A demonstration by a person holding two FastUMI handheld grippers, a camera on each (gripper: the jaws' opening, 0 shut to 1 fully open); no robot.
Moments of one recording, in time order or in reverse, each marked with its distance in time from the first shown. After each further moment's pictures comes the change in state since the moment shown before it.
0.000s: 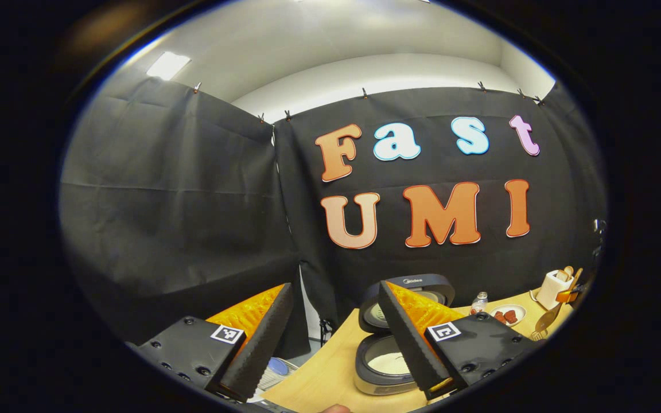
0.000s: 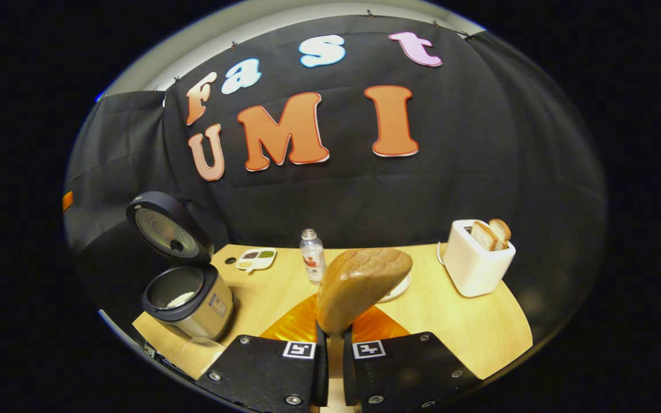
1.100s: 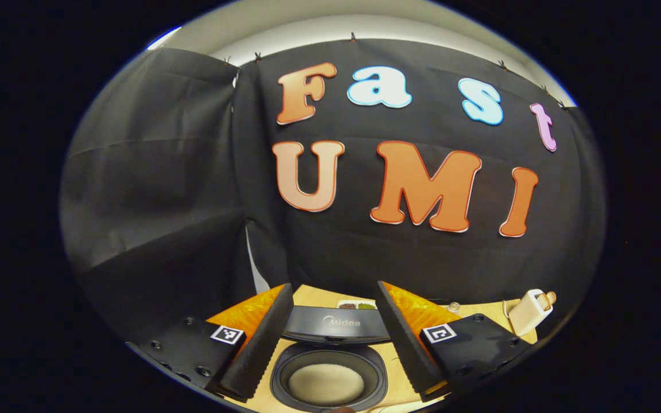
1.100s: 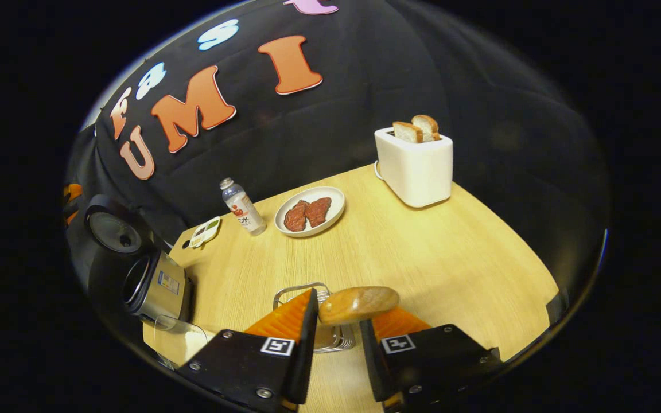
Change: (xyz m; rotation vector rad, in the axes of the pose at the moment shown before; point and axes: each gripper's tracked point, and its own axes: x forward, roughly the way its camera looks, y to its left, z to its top) left arm 0.208 -0.146 -0.049 -0.123 0.328 -0.155; right arm -0.024 -0.083 -0.096 0.264 0.217 -0.189
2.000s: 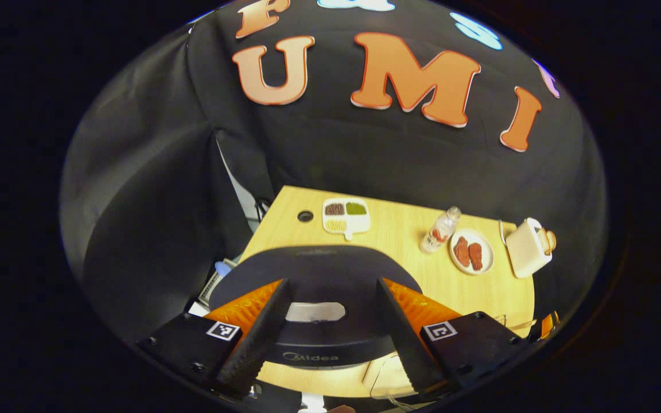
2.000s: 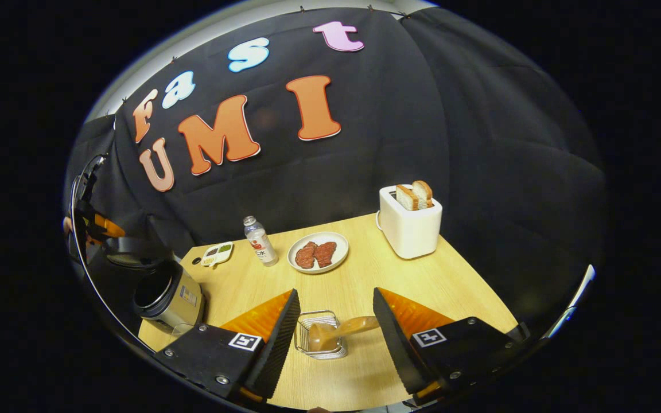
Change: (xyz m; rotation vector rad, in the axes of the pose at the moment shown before) left arm -0.017 -0.021 -0.160 0.094 0.607 -0.046; right arm -0.066 0.027 0.064 -0.106 -0.155 0.019
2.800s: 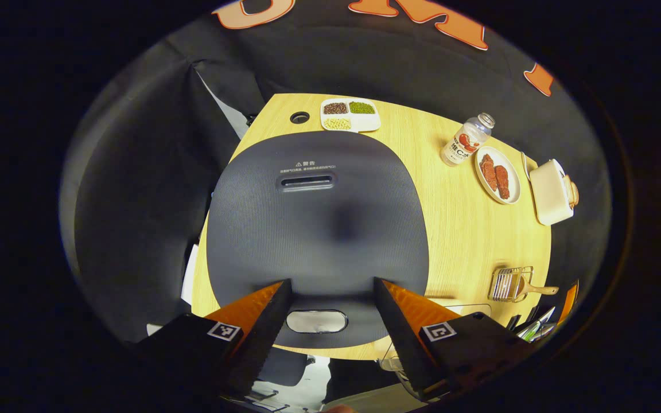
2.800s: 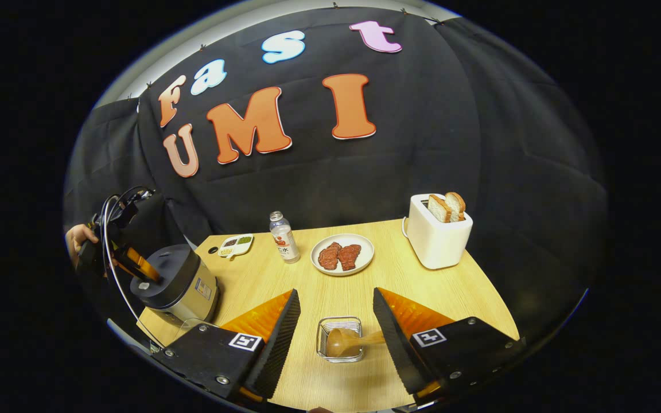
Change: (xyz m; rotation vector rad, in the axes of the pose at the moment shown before) left arm 0.045 -0.002 -0.104 0.015 0.416 0.022; right arm 0.006 0.042 0.010 -0.106 -0.006 0.093
